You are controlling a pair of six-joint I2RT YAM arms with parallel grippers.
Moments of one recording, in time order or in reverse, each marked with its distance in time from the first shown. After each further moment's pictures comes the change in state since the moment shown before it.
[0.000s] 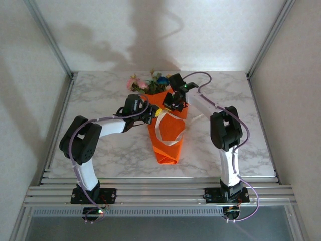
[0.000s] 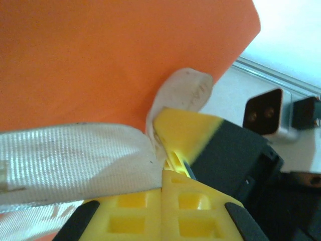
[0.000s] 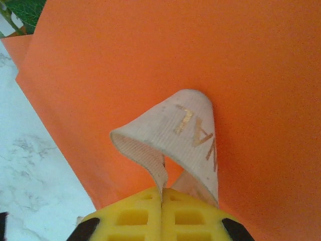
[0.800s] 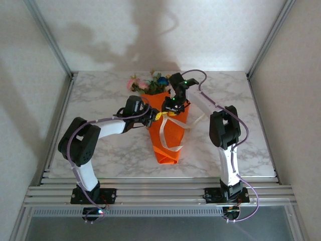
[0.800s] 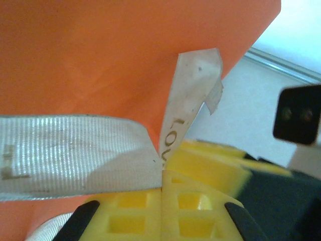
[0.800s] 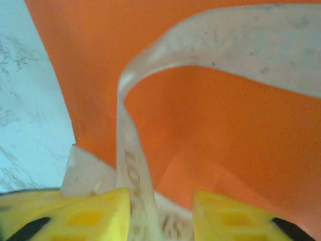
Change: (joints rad) left arm -0.011 -0.023 -0.005 -0.098 0.004 0.034; right arm -0.003 0.003 0.087 -0.237 -0.119 -0.340
